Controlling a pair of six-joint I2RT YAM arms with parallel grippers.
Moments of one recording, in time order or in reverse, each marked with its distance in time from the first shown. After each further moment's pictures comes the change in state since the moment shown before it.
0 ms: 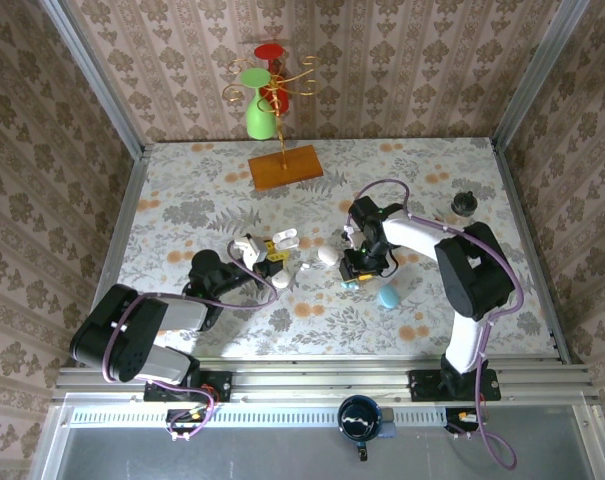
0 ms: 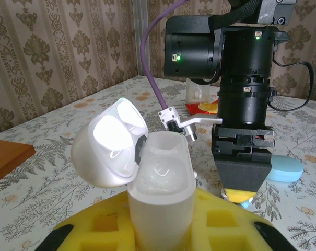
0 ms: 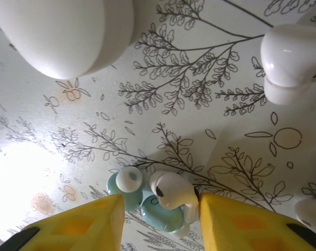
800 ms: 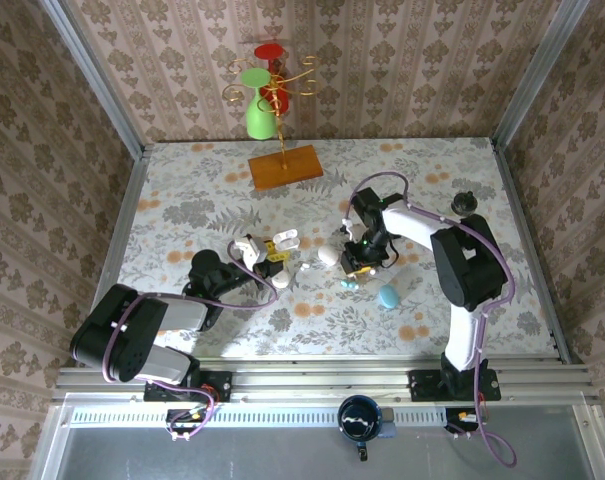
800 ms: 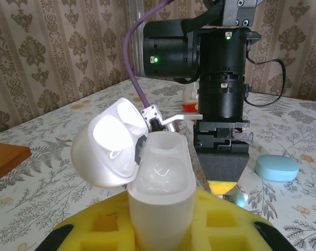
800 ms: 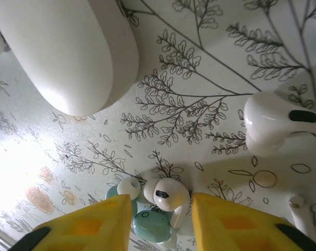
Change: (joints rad) left arm 0.000 0.000 0.000 0.002 0.015 0.000; right arm -0.048 0.086 0.105 -0.066 -0.048 -0.137
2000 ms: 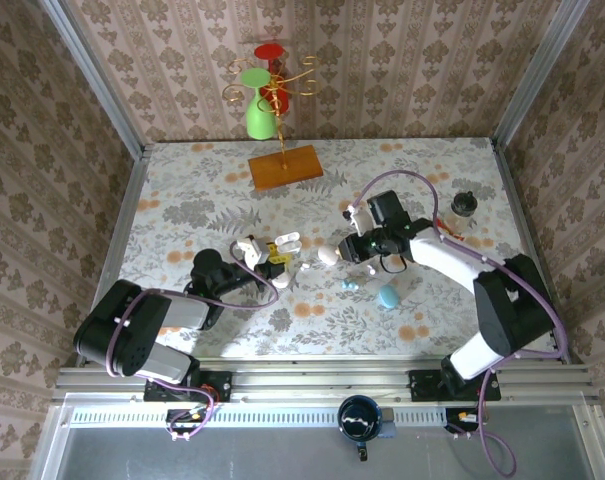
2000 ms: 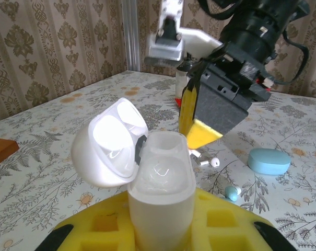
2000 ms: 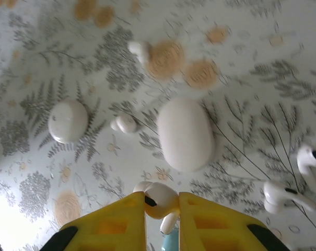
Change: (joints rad) left arm 0.000 0.035 0.006 0.001 0.029 -0.005; right arm 0.029 -0.390 -0.341 0.575 -0.037 0.021
